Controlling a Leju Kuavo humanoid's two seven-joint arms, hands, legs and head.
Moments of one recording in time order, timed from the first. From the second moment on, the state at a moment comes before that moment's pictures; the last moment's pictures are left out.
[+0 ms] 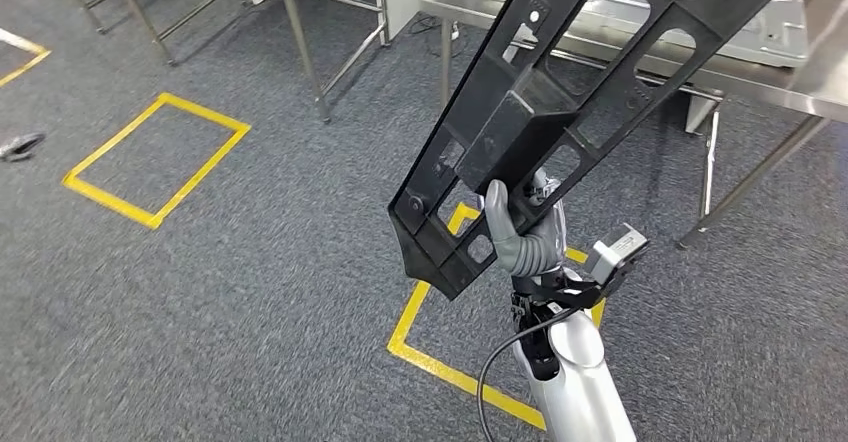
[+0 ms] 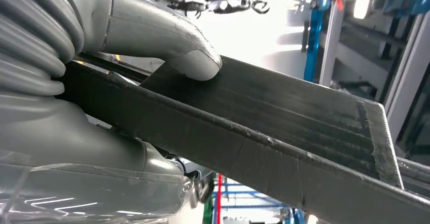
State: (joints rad) left arm -0.11 -0.19 0.87 -0.20 -1.43 0.16 0.00; right arm -0.28 0.19 0.24 -1.53 0.00 0.06 -0.58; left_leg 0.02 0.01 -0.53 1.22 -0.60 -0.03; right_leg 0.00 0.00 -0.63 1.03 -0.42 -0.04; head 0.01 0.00
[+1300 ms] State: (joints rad) left arm -0.11 -0.18 0.90 -0.20 -1.41 0.17 -0.02; right arm -0.21 0.18 0.49 -1.62 0.06 0.16 -0.61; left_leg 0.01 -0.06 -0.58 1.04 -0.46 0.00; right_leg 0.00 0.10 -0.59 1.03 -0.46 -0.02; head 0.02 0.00
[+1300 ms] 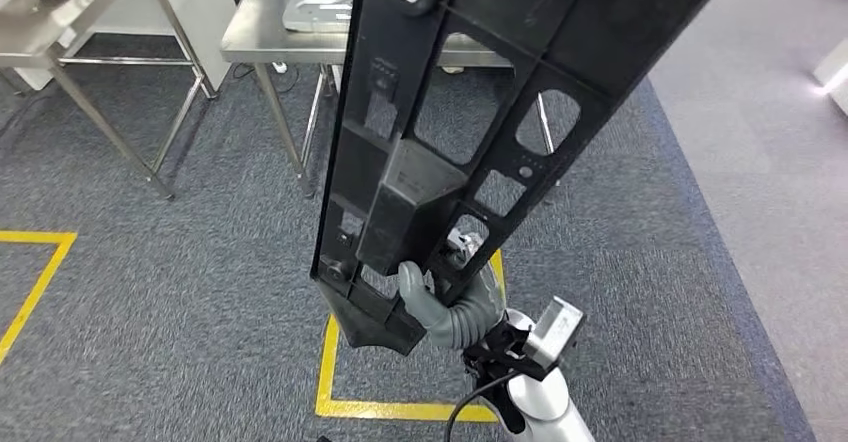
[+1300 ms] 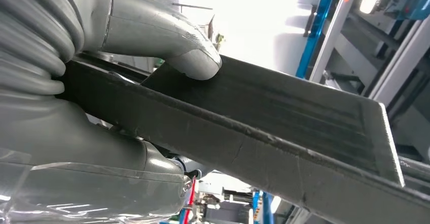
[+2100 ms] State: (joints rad) left arm -0.12 -0.19 0.90 -0.20 -1.42 0.17 -0.01; right arm -0.17 0.16 0.50 -1.61 0.06 0.01 -0.58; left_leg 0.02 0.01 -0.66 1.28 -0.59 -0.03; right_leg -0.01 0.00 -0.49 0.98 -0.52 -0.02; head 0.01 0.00
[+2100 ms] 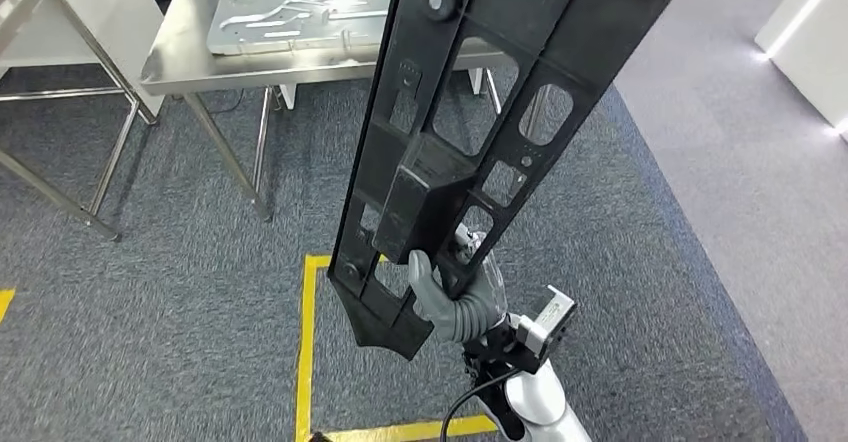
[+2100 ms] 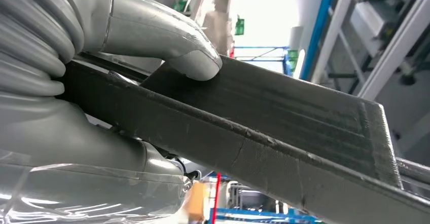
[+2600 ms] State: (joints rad) left arm -0.09 -0.18 0.90 -0.20 -1.43 0.18 0.00; right arm -0.15 0.14 0.49 -1.64 0.05 0.00 -0.57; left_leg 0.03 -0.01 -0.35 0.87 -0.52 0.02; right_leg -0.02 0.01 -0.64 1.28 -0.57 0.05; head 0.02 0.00
